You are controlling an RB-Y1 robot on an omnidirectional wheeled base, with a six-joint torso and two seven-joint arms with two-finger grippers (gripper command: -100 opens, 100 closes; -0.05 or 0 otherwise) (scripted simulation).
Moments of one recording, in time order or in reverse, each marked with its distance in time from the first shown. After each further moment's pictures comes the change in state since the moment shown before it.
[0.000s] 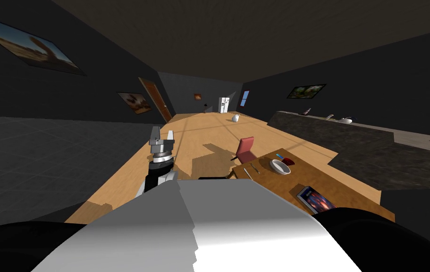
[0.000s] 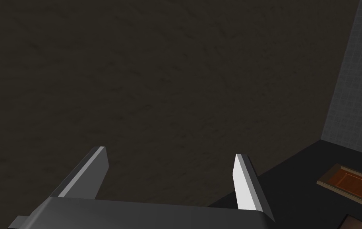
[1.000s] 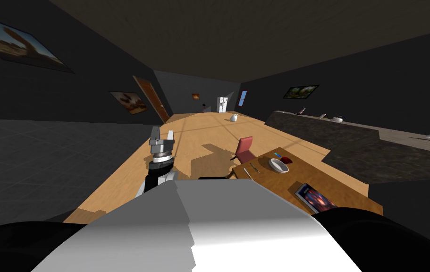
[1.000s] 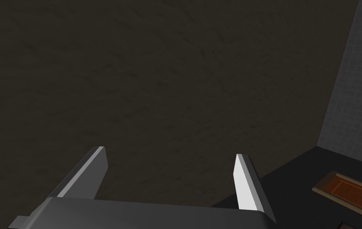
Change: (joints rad) left arm 0.000 0.000 0.000 0.000 0.000 0.000 0.000; right arm -0.028 -0.016 0.008 0.028 -0.154 -0.042 0.161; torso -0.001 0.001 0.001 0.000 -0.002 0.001
